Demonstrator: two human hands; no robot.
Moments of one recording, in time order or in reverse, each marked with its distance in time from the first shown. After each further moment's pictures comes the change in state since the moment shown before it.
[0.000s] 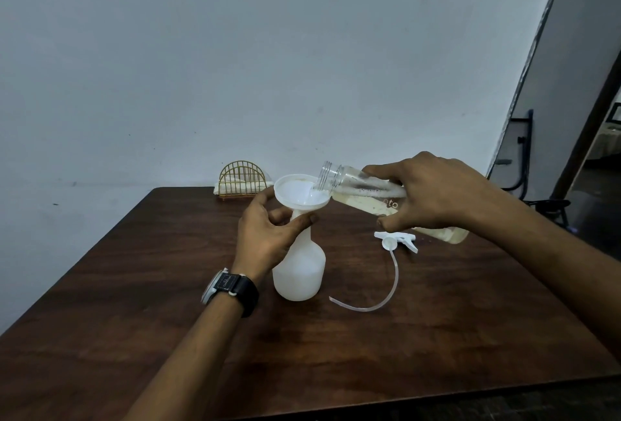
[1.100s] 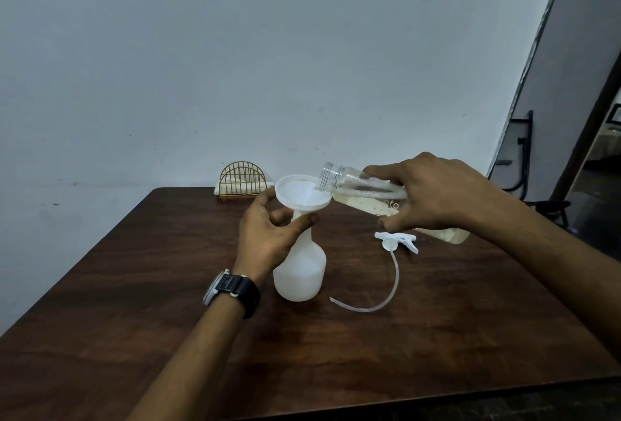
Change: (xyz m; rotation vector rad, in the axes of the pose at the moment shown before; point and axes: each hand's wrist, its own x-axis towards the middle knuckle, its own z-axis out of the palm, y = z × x) left_hand -0.001 0.002 0.002 0.009 0.010 -0.014; right_hand 0.000 0.001 0.000 -0.008 0.014 -0.021
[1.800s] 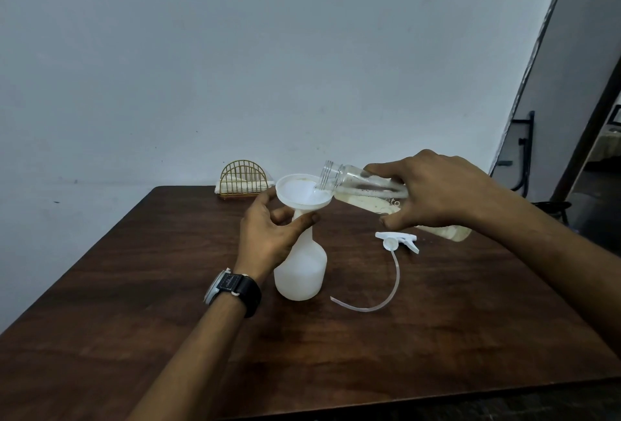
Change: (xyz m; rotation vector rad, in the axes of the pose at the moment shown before) left_hand 0.002 -0.005 -0.001 -0.004 -0.005 0.007; right_hand 0.001 -0.002 -0.006 -0.015 -0.030 0.017
